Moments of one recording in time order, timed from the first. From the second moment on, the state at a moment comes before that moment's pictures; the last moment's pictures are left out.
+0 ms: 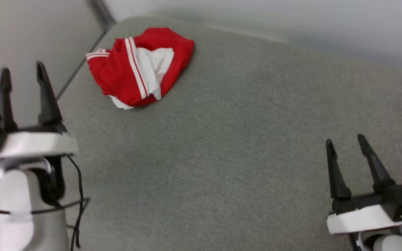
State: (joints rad) left arm -0.39 0.10 0.22 0.12 -0.16 -0.08 -0.26; right arm -0.02 -0.05 -0.02 -0.02 0.01 0.13 -0.26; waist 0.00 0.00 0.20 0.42
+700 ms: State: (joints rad) left arm -0.86 0.45 0.01 0.49 -0.41 -0.13 -0.03; right arm -0.16 -0.06 -0.09 -0.13 -0.08 0.13 -0.26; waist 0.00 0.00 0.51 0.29
